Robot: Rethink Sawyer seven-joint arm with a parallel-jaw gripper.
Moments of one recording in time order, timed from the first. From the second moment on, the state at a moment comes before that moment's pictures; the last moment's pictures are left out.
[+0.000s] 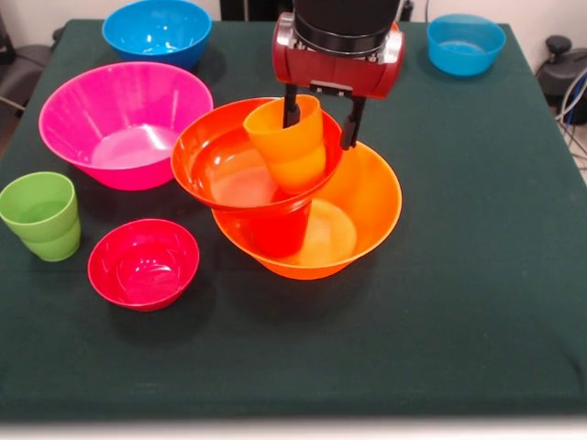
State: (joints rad) arm -0.20 -0.48 0.03 1.17 -0.12 0.90 1.83
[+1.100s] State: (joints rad) arm -0.19 -0.47 0.00 1.17 -0.10 0.90 1.83
